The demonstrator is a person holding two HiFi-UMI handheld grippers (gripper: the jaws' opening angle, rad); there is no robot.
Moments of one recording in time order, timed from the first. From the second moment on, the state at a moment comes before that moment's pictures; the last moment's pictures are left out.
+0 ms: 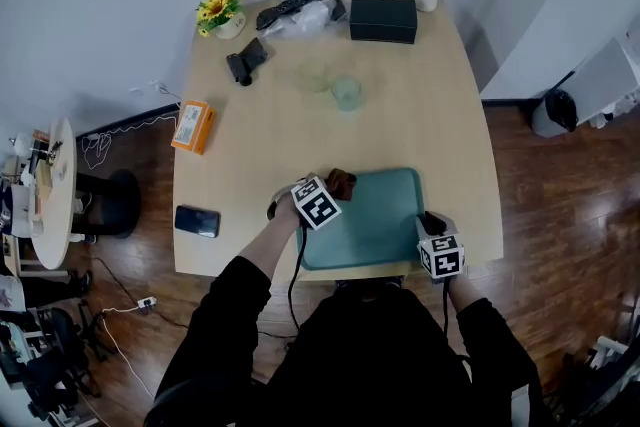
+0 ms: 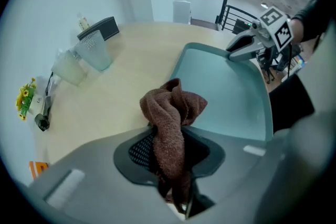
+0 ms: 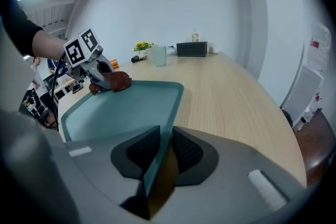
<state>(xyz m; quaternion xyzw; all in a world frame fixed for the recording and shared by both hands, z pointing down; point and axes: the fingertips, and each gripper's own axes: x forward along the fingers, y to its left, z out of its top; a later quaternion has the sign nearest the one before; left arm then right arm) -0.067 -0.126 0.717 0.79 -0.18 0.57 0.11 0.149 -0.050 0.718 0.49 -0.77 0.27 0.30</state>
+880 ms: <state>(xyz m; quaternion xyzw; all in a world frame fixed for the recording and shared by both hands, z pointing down) -0.078 0.016 0.721 0.80 -0.13 0.57 0.09 0.151 -0.049 0.717 0.48 -0.77 0.27 0.31</state>
